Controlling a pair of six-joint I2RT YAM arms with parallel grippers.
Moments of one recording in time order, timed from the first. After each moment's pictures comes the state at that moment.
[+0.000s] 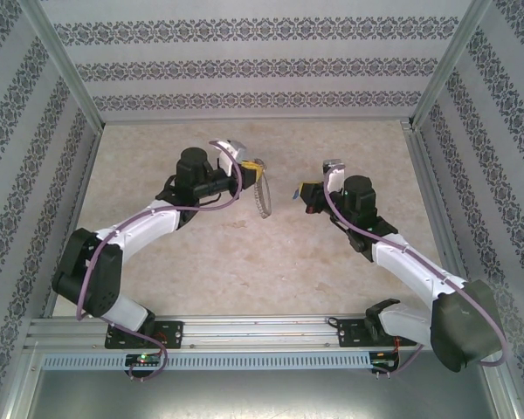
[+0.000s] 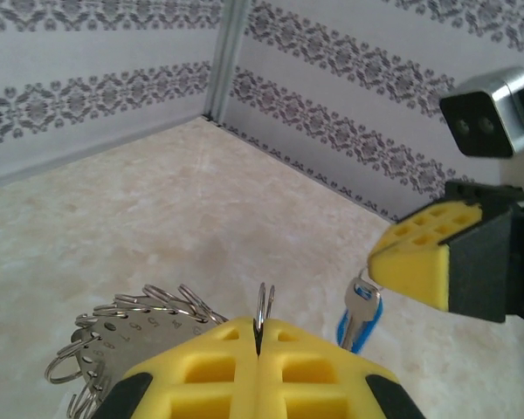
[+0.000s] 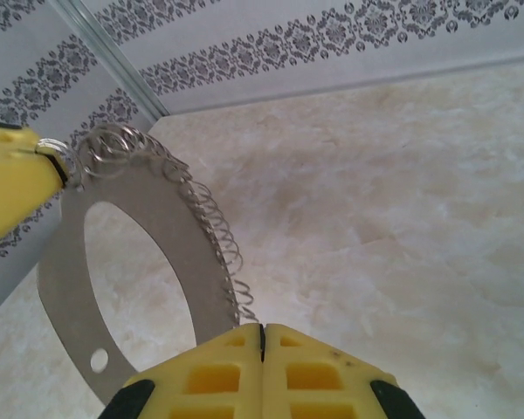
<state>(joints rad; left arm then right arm) -0.44 1.53 0.98 0.35 0.59 -0.12 0.37 1.16 0.63 0.25 -0.32 0.42</state>
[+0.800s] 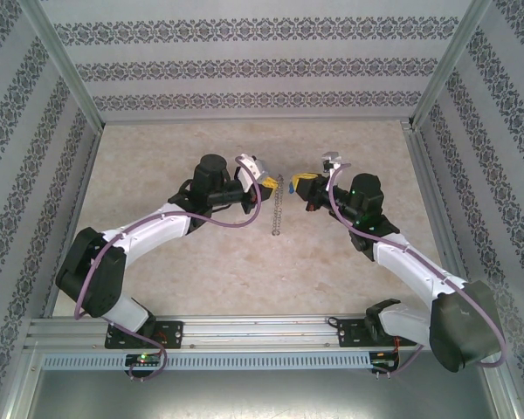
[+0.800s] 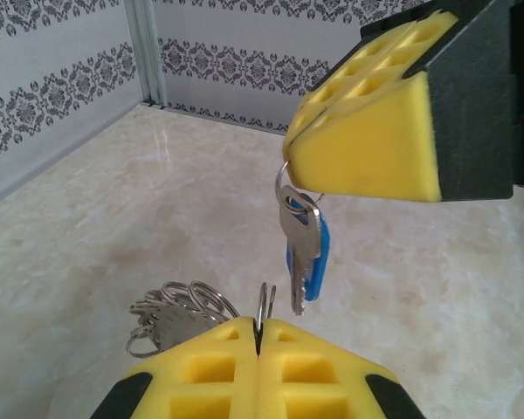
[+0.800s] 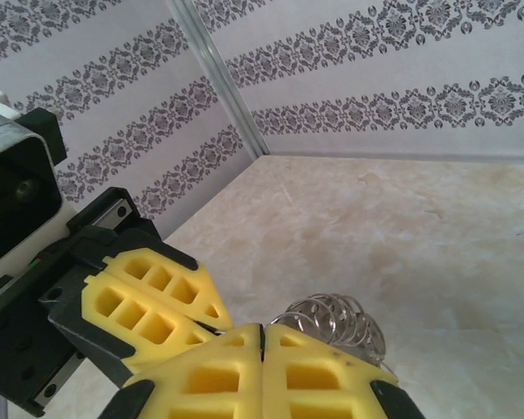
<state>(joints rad) -0.56 1.54 1.00 0.25 0.56 0.16 0.34 1.16 0.63 0.44 -0.55 0.41</state>
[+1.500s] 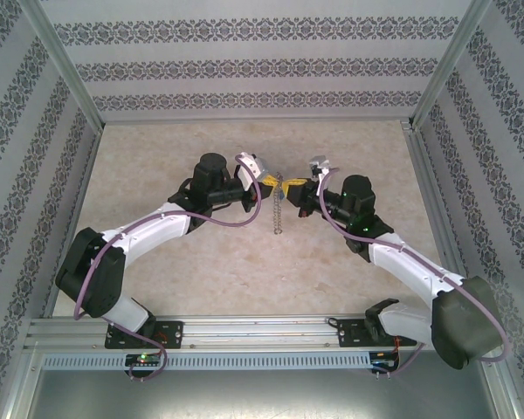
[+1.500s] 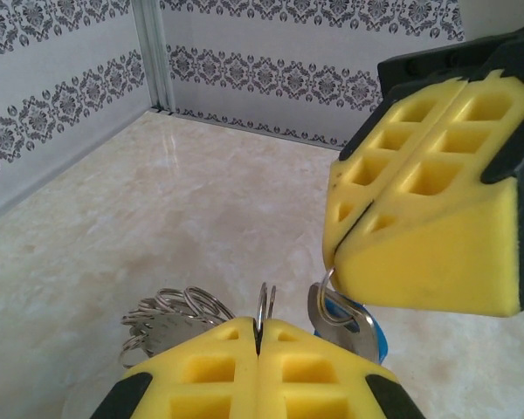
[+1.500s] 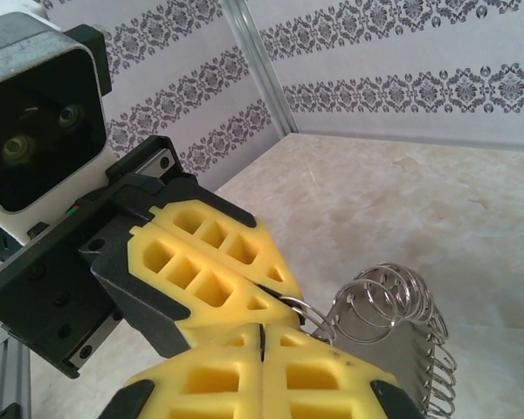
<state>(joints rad) -0.56 1.54 1.01 0.25 0.55 0.16 0.42 1.18 0.64 0.42 -0.56 0.36</state>
